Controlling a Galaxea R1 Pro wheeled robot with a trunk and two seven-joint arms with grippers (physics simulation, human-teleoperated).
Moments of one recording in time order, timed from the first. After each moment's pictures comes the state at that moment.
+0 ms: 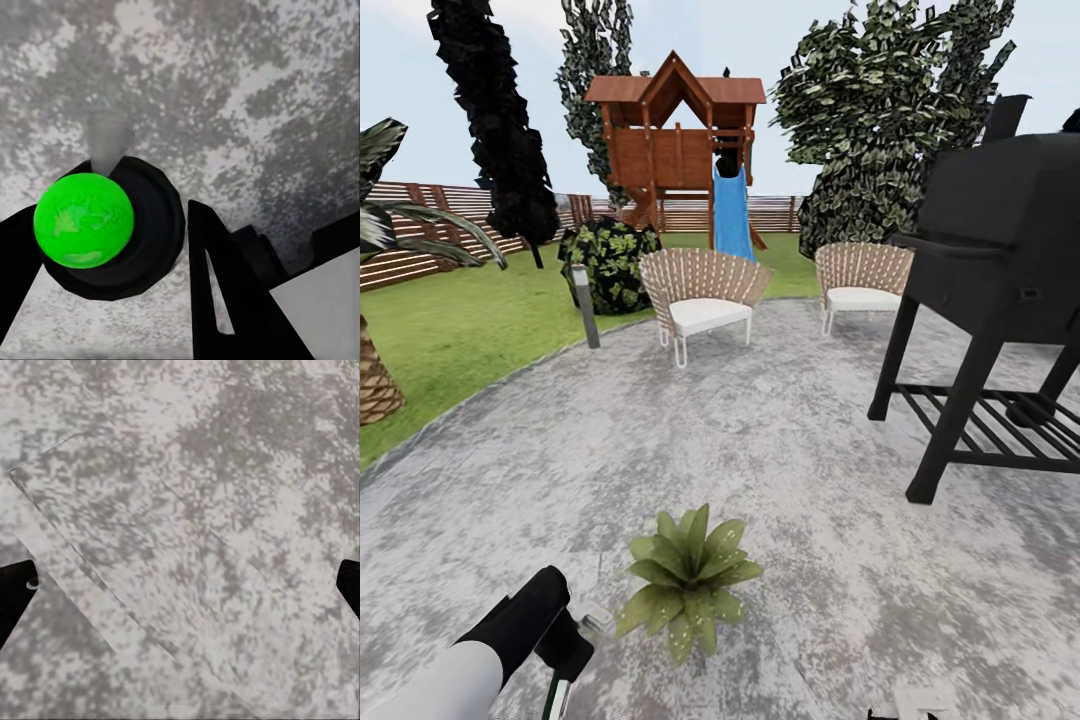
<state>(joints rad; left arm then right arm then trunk) -0.63 0.12 -0.17 -0.49 -0.59 0.84 -0.75 -0.41 -0.04 -0.66 -0.07 0.69 -0.27 -0.18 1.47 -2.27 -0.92</state>
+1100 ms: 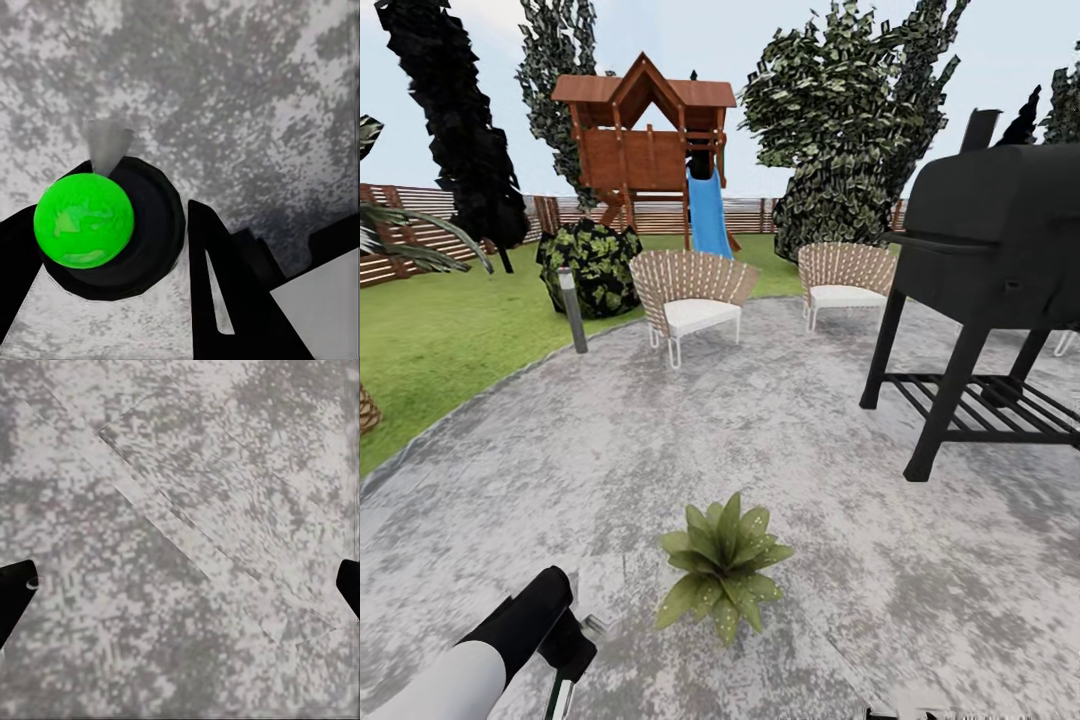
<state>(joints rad) -0.63 0.12 -0.17 -0.49 -0.59 0.83 -0.75 -0.41 -0.04 -0.66 -0.08 0.68 -0.27 -0.18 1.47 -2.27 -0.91</state>
